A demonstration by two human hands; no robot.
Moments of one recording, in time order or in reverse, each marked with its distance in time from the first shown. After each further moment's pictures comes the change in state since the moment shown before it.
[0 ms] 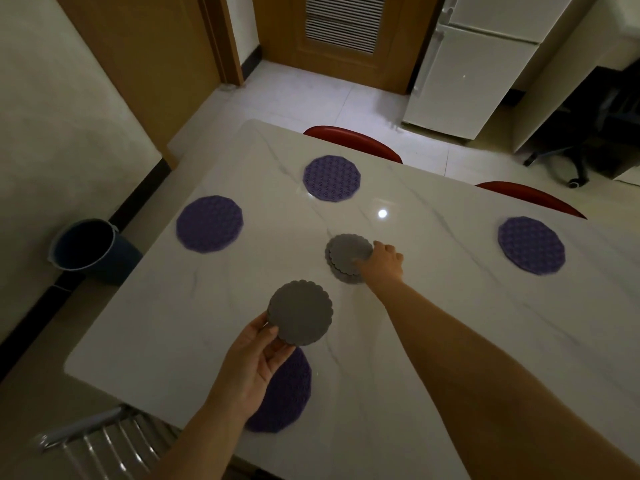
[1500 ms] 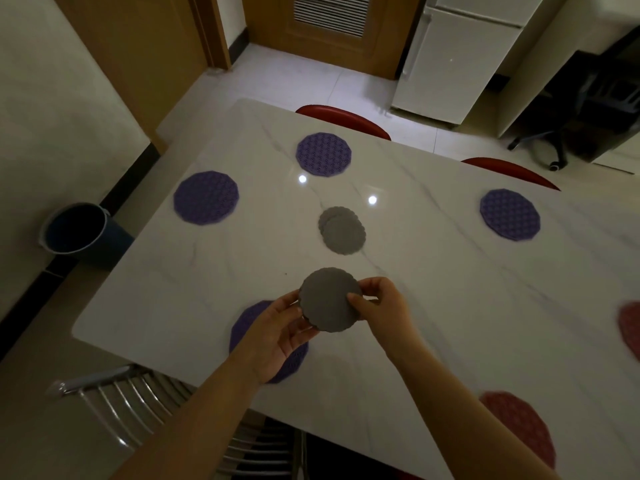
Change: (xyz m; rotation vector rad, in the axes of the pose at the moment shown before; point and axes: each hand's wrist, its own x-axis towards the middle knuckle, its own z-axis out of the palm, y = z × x) left_hand -0.020 -0.021 0.016 0.086 -0.144 -0.176; right_hand -0.180 0.042 -0.001 0.740 -0.036 -0.059
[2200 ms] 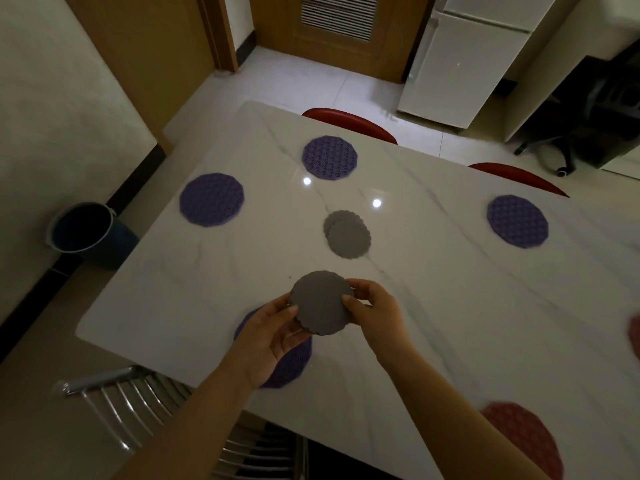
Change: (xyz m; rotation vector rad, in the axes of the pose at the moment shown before) left_hand -0.003 0.007 -0.015 -0.020 0.026 0.063; right_hand 0.001 -0.003 0.016 0.083 -0.066 -0.039
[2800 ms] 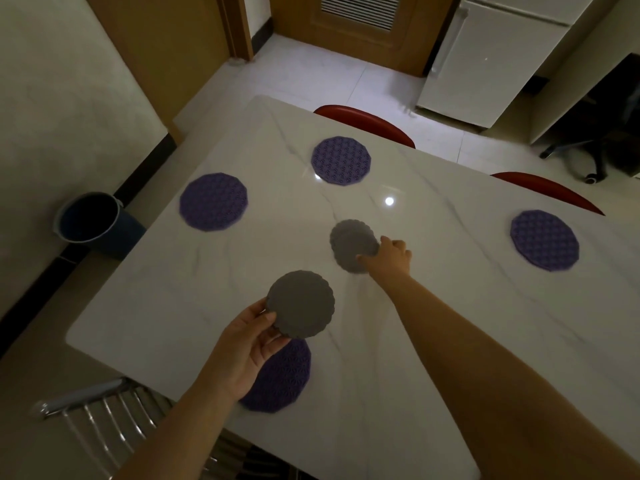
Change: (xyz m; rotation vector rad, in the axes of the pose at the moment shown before) left_hand 0.017 0.015 -0.017 -0.078 0.102 0.091; right_hand 0.173 -0.007 -0.010 -0.874 0.044 0.151
